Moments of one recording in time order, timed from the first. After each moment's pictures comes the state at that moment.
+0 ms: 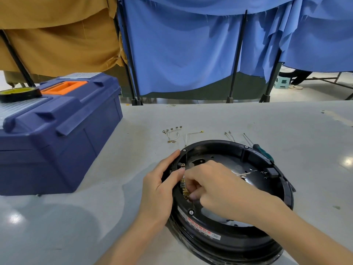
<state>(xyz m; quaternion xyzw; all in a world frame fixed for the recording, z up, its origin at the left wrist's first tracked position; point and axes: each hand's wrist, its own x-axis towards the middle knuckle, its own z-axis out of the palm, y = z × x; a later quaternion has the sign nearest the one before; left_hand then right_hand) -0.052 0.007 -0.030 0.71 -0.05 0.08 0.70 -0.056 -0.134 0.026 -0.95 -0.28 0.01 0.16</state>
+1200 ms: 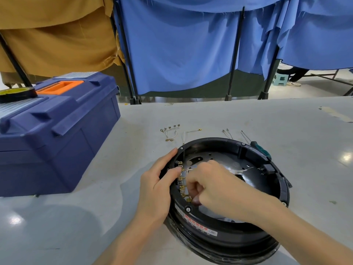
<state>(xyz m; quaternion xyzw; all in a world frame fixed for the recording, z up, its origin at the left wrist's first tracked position) -0.047 0.009 -0.039 0.71 -0.05 0.09 0.70 -0.059 -0.138 0.022 -0.95 -0.23 0.03 0.22</state>
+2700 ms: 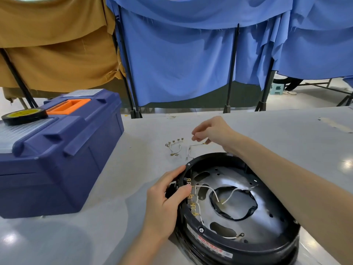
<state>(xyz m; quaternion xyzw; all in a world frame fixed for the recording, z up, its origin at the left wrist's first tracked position) -0.038 0.022 -0.040 0.74 -0.09 0.10 0.66 0.080 -0.153 0.054 -0.85 -0.03 -0.01 0.52</state>
